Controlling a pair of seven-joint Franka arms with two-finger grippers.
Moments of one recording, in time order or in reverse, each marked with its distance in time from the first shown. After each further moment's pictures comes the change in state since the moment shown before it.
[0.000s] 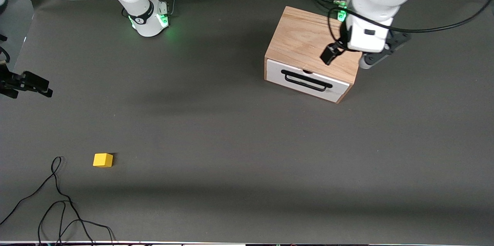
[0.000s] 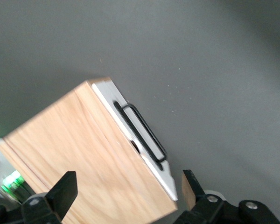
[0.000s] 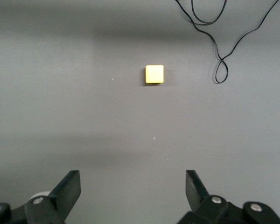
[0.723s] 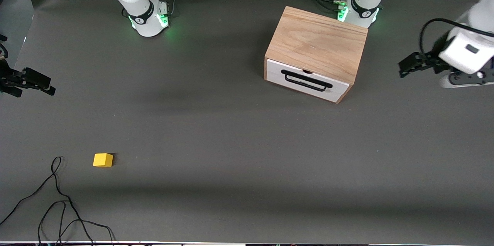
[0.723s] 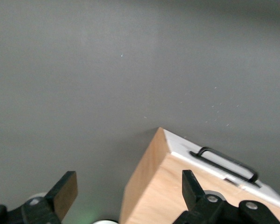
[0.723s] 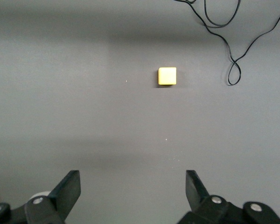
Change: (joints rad) left arm 0.123 -0.016 0.229 0.004 0.063 -0.020 0.874; right arm 0.001 -0.042 0.004 0.001 0.056 -0.027 0.000
